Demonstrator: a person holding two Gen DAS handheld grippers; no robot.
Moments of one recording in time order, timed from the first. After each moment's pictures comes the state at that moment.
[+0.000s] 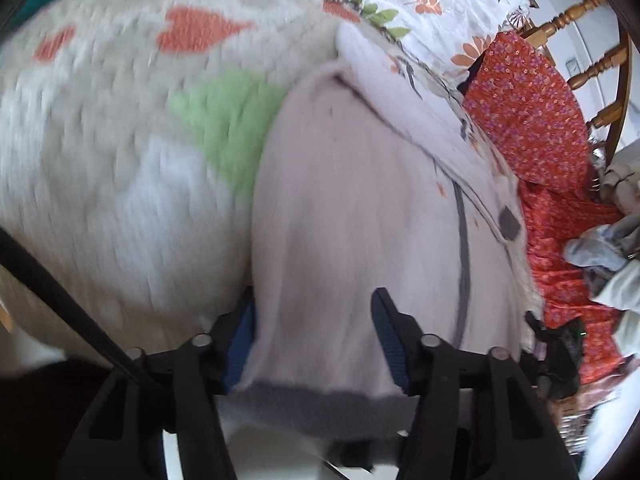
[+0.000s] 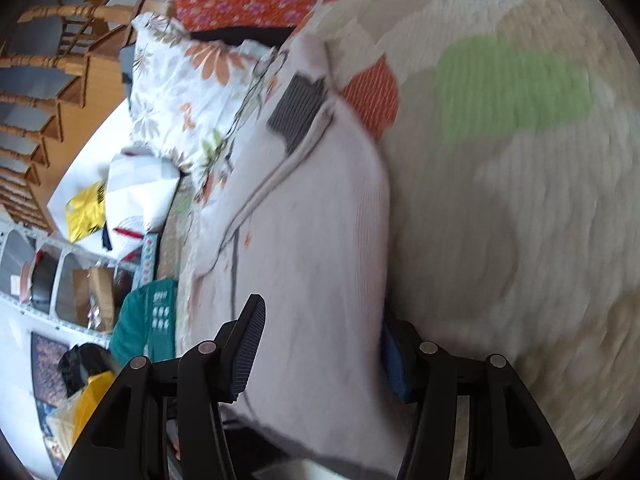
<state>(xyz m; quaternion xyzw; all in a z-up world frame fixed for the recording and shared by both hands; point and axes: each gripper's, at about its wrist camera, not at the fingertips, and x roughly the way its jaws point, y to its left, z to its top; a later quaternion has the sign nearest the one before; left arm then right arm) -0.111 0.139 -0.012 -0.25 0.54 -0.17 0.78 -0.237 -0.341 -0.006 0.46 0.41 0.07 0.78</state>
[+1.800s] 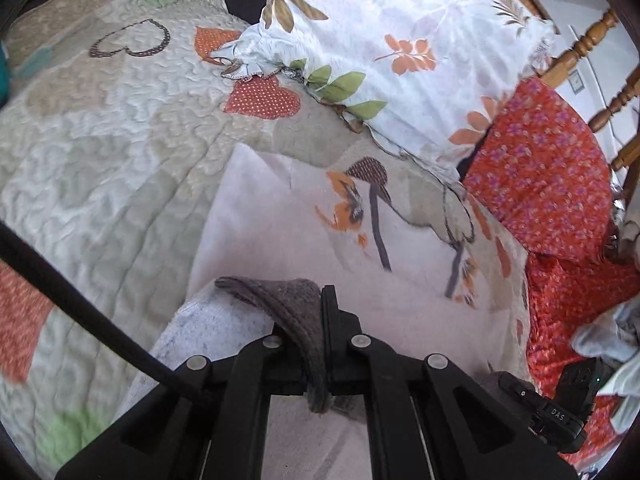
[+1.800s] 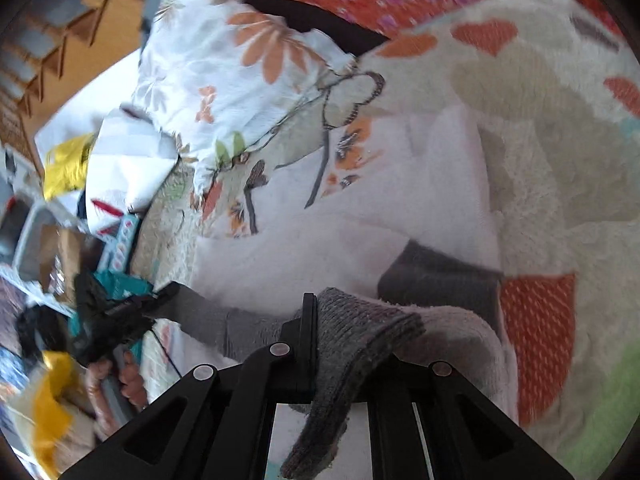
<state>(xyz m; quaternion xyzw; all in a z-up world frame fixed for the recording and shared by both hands) 0.118 0.041 0.043 -0.23 0.49 -0.14 0.83 -0.019 -0.356 0.045 0.36 0.43 0.11 0.82</state>
